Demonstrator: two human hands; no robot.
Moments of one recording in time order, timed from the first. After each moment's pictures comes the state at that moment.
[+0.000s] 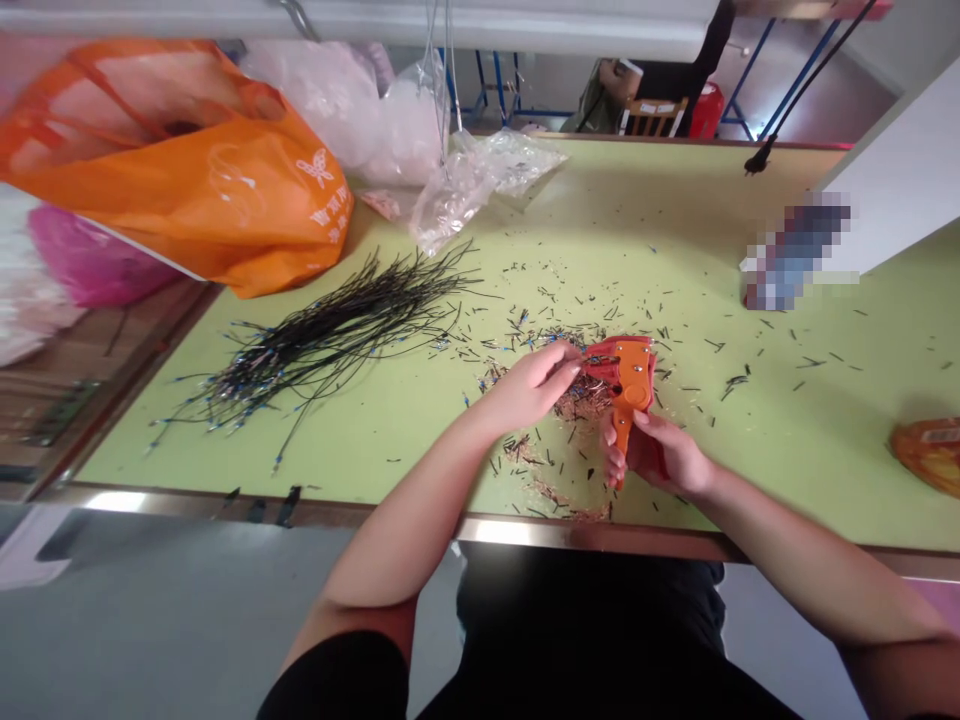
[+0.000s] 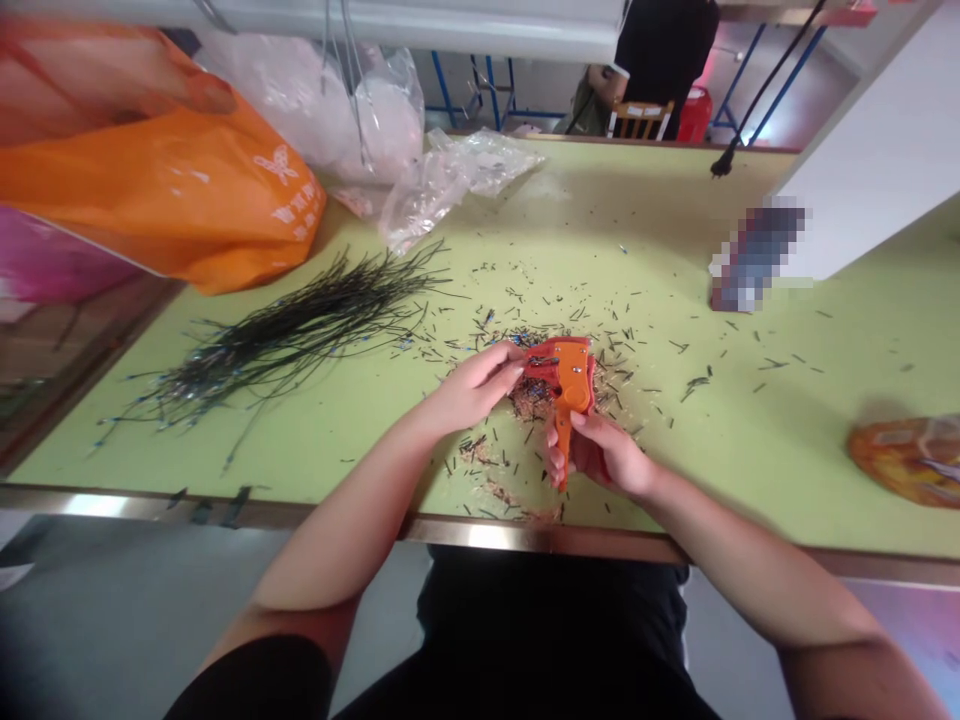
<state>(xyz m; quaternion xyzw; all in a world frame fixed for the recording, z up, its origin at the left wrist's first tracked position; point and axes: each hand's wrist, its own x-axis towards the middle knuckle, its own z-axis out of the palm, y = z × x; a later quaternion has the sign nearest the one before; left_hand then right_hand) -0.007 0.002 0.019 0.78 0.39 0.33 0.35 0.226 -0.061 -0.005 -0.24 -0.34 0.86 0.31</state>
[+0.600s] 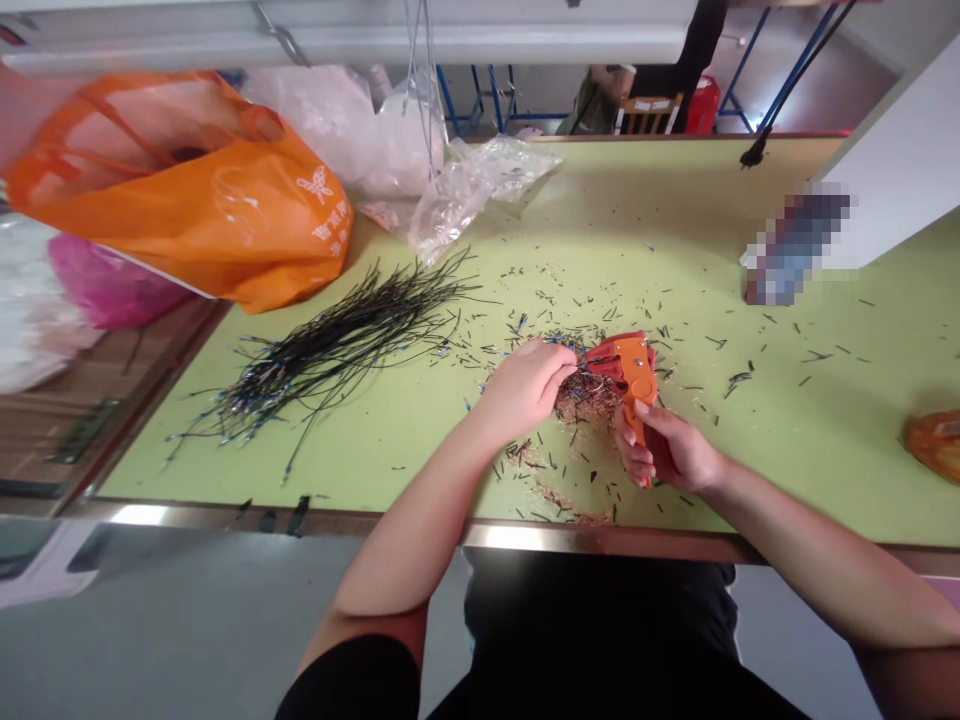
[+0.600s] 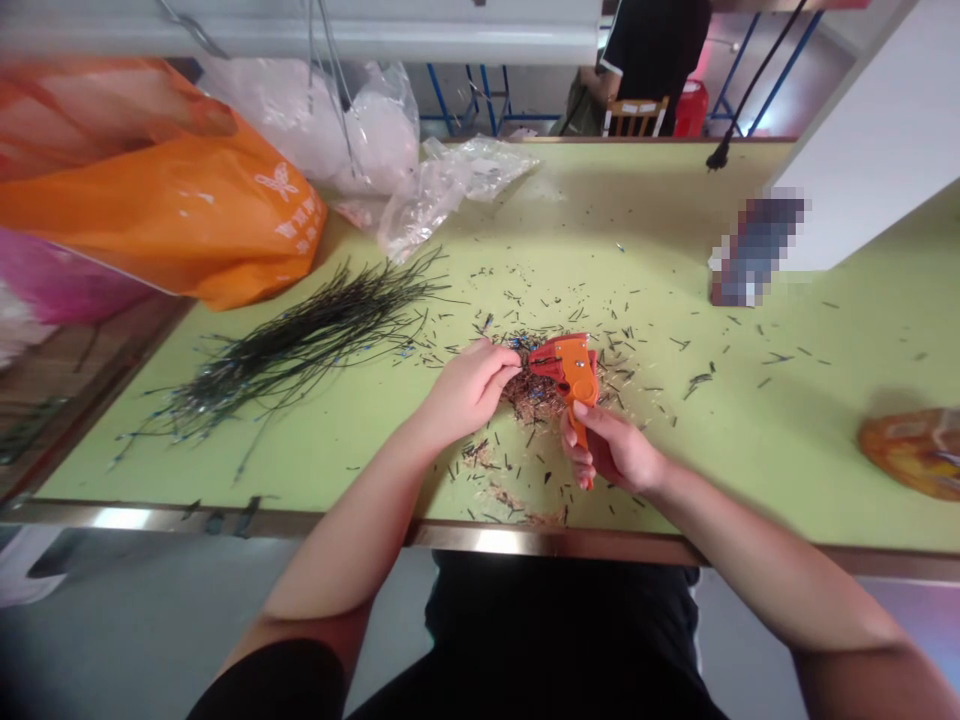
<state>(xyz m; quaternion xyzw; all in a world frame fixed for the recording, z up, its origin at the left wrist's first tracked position) -0.012 0.003 0.021 0.85 0.41 0.30 0.13 0.233 -0.056 0.002 -0.28 -0.31 0.86 0.29</state>
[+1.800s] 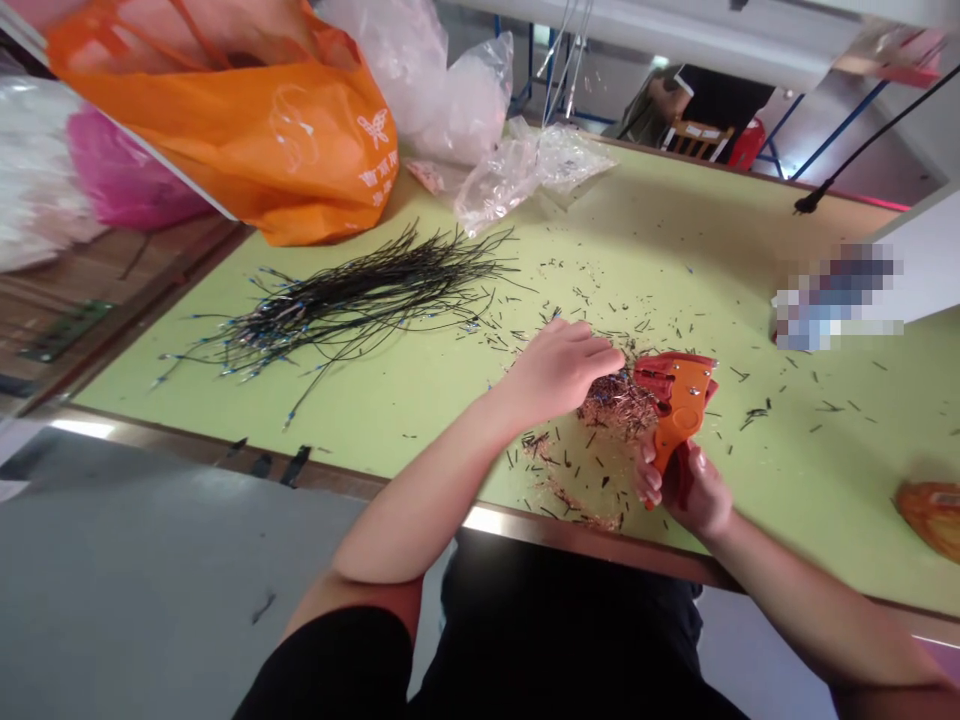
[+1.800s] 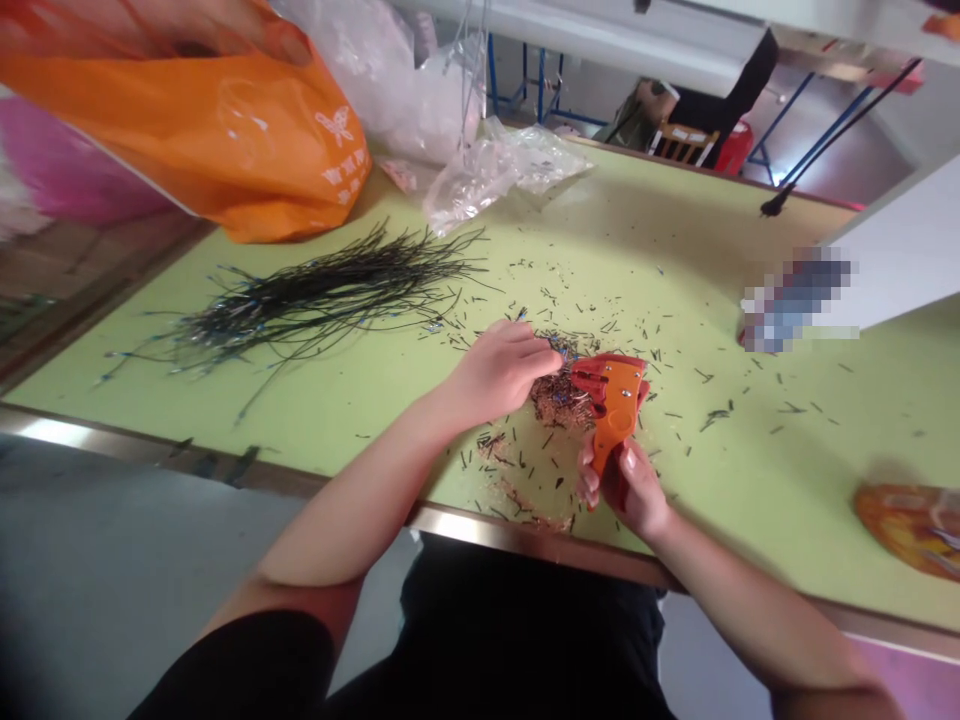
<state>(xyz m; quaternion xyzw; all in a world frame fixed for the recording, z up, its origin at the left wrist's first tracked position) -0.018 0.011 0.030 0.89 0.35 0.29 -0.02 0.221 -0.077 0.001 -0.28 -0.42 0.76 0.40</state>
